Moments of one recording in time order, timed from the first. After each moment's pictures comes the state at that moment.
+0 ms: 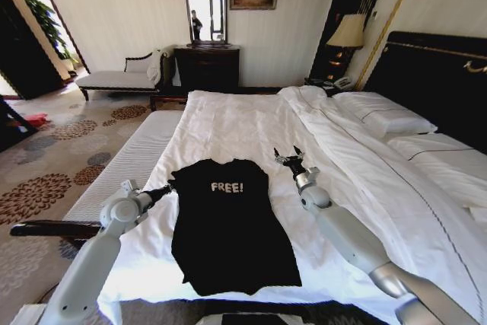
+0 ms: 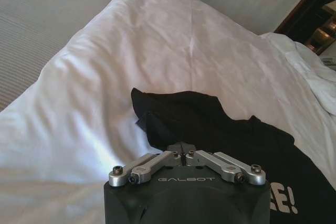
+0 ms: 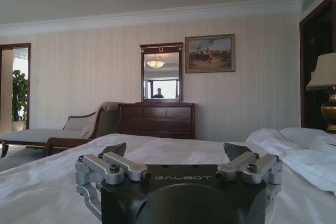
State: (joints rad) left arm 1.07 -0.93 -0.54 -1.90 -1.32 0.70 -0.37; right arm -0.67 0.97 0.01 1.36 0.67 0.23 0.12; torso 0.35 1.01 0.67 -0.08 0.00
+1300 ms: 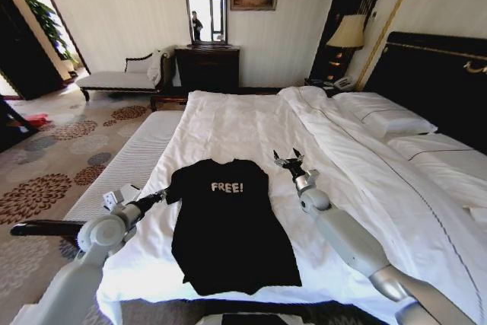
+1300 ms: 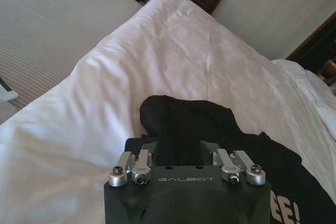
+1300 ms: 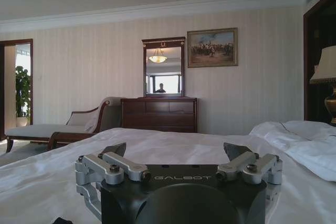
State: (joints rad) left arm 1.20 -1.02 -0.66 -1.91 -1.31 0.63 -0.36; right arm -0.68 0.98 -0.01 1.35 0.67 0.22 0.12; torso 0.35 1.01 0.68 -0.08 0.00
